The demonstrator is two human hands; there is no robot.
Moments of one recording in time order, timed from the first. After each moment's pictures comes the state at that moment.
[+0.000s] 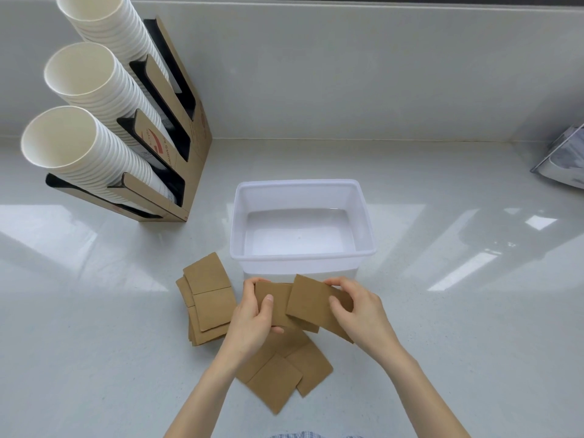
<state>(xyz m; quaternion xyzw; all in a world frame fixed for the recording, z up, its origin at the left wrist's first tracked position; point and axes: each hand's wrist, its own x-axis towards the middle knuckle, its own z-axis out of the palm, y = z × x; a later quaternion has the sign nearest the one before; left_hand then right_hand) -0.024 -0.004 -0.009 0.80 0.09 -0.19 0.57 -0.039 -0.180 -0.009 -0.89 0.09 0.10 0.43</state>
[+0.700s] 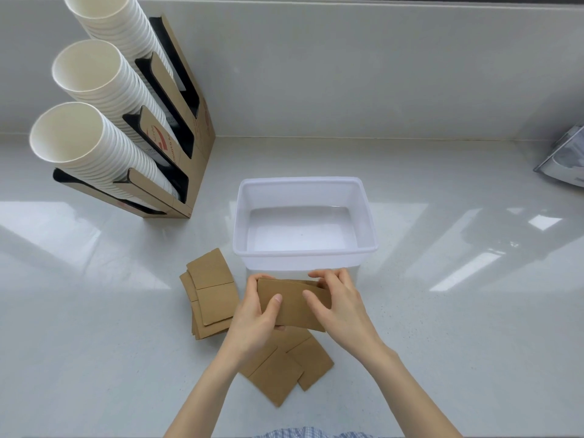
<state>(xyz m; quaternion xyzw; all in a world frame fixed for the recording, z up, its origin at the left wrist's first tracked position) -0.030 -0.004 -0.005 0.77 0.06 -0.17 0.61 -0.036 -0.156 -0.013 -0.88 0.04 0.07 0.46</state>
